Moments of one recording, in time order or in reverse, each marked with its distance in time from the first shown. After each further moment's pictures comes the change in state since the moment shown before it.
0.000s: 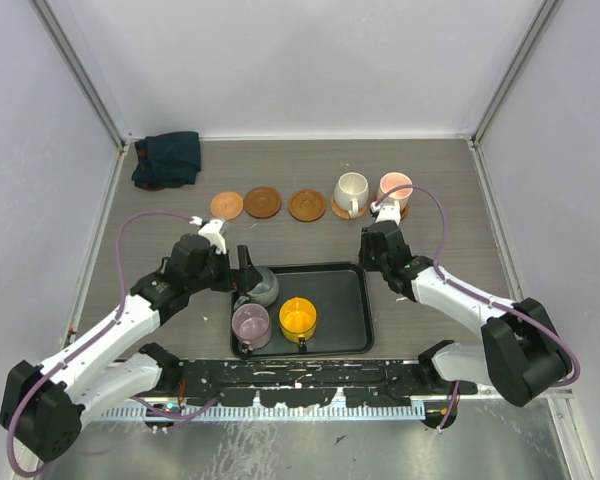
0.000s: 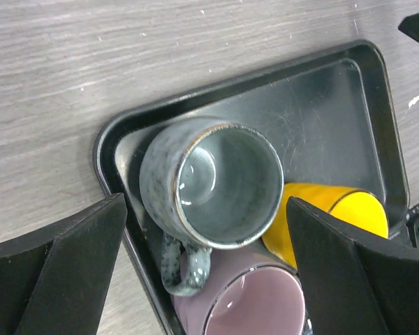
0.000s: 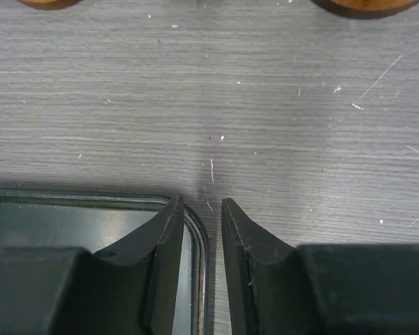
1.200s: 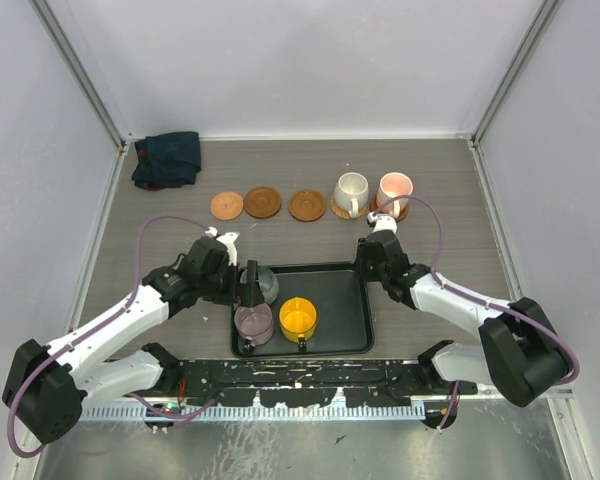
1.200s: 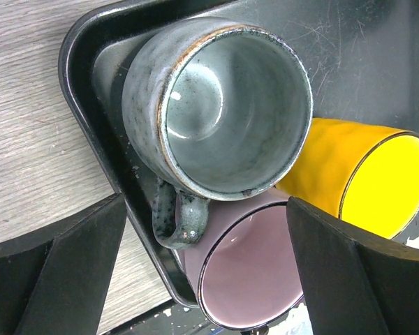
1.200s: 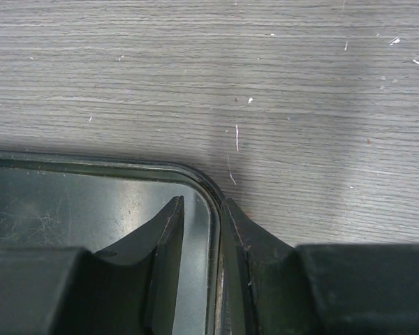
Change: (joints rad) left arm -0.085 0.081 0.066 -0.235 0.015 -0.023; right arm 0.026 0.000 -0.079 0.043 -0.062 0.056
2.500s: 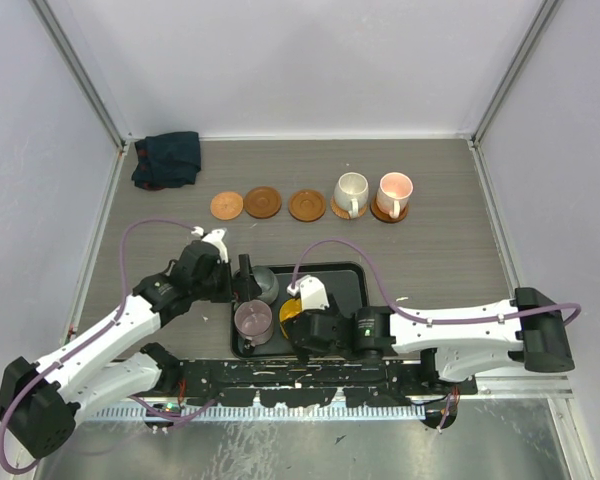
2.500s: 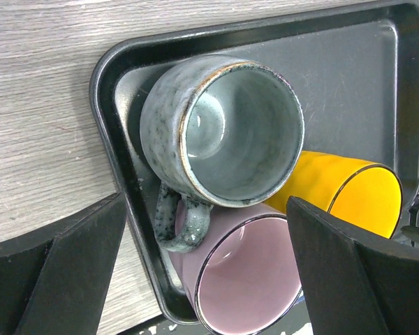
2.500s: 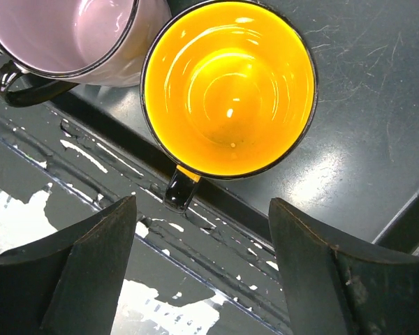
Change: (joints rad) left arm -0.002 -0.098 -0.037 0.042 -0.088 -0.102; right arm 0.932 -0.019 0.316 -0.587 0.251 0.347
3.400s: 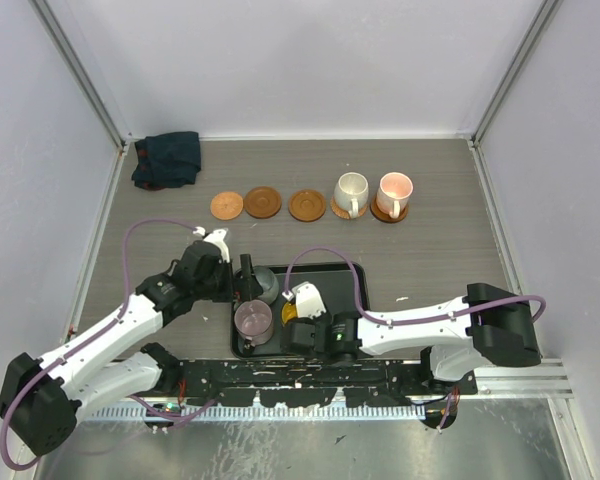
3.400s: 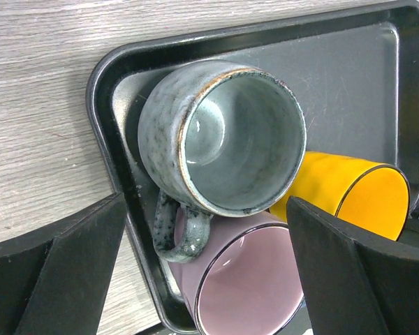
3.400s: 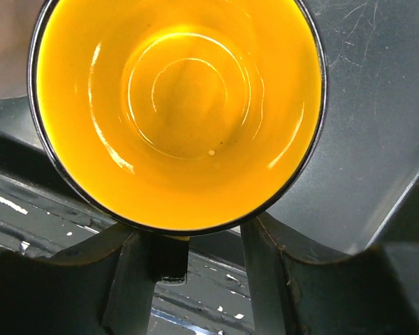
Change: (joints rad) left arm 0.000 0.014 -0.016 0.037 0.001 0.000; right arm 0.003 0.215 -0.017 0.017 0.085 0.096
